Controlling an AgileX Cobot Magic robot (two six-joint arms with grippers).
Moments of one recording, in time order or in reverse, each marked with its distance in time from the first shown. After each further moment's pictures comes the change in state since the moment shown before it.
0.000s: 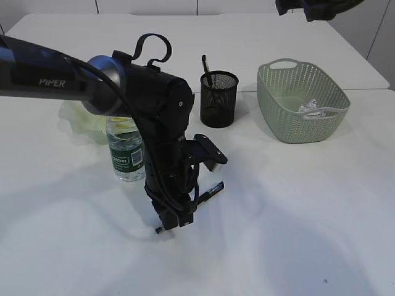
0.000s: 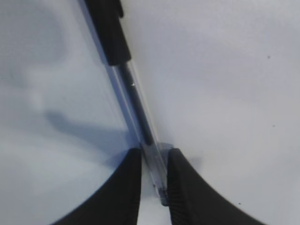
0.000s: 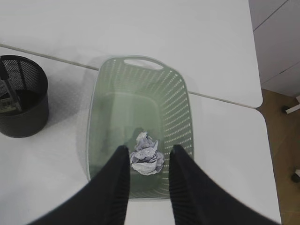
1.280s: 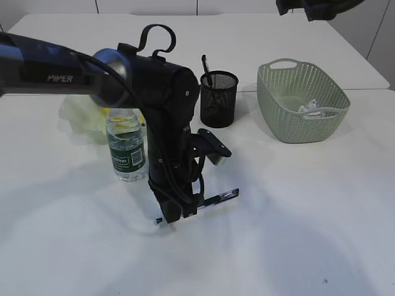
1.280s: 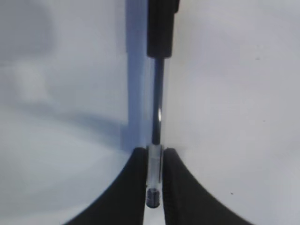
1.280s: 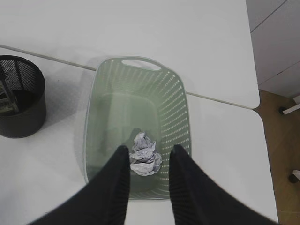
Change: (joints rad) left arm 0.000 0.025 -0.077 -0.004 0.090 0.000; right arm 0.000 0.000 0.000 -0.008 0.000 0.000
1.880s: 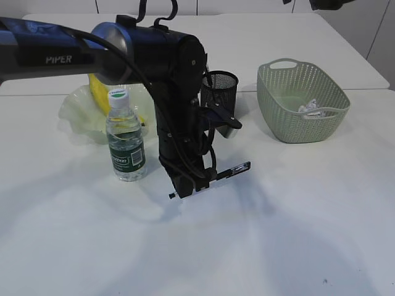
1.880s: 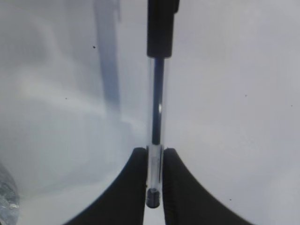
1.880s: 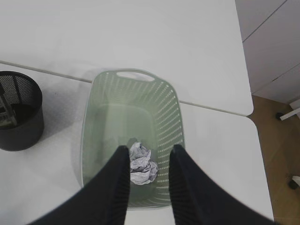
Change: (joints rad) left arm 0.000 0.000 -0.151 0.000 0.058 -0.010; right arm 0.000 -0.023 0.000 -0.028 -0.016 0.029
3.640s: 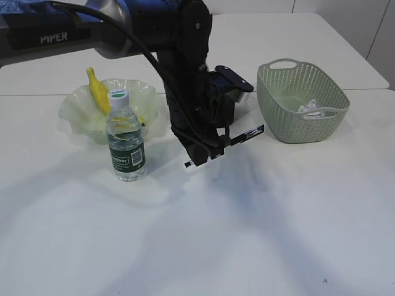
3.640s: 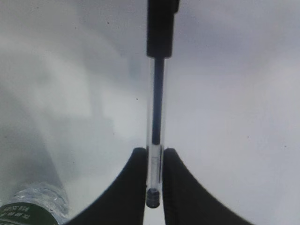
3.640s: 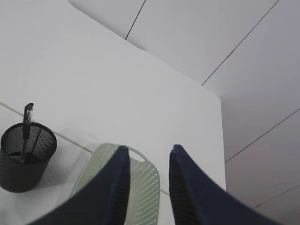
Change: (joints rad) left arm 0.000 0.000 -0.162 0.010 0.009 -0.023; right arm 0.000 -0.335 0.385 -0.171 -0.470 -0.084
